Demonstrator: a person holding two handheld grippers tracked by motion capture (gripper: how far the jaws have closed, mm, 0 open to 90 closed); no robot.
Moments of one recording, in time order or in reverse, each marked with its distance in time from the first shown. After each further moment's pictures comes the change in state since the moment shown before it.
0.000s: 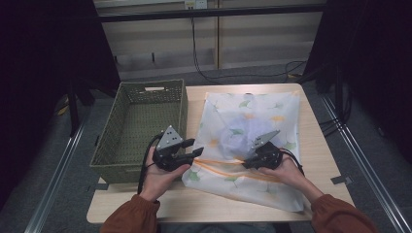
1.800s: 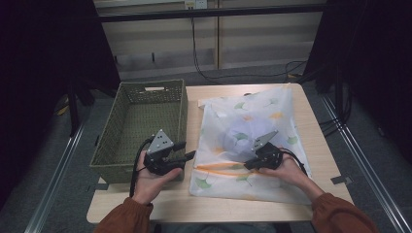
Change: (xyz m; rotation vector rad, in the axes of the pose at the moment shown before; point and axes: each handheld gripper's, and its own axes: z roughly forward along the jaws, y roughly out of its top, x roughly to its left) left arm 0.007 -0.013 -0.017 0.009 0.019 -0.009; right arm -0.004 -0.003 0.002 0.049 0.004 -0.049
